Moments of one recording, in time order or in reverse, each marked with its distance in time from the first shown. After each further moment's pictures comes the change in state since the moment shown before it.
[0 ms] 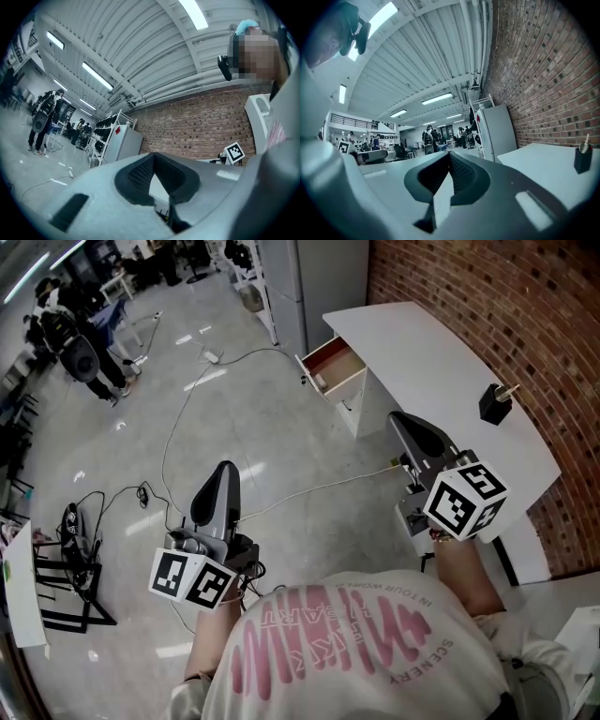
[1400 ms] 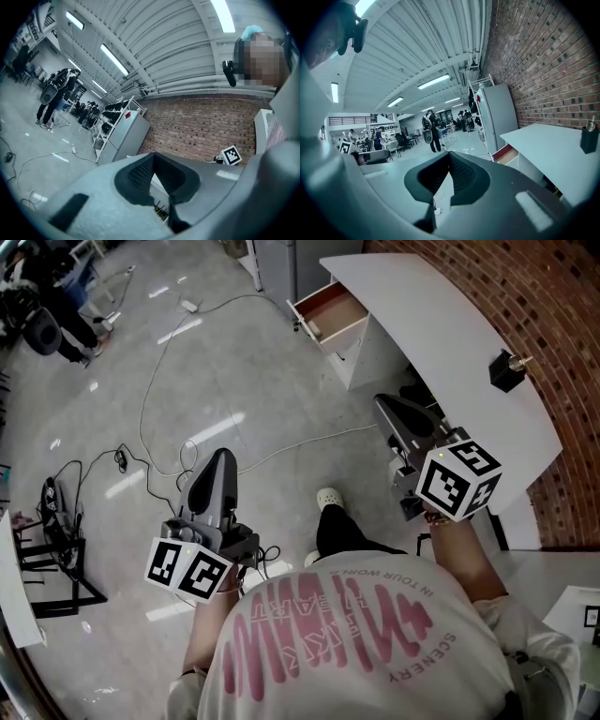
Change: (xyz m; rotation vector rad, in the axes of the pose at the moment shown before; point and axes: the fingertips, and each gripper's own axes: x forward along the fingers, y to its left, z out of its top) left arm -0.016 0.076 -0.074 -0.203 0.101 0.044; right arm 0.063 0.014 -0.094 0.060 0.208 -0.005
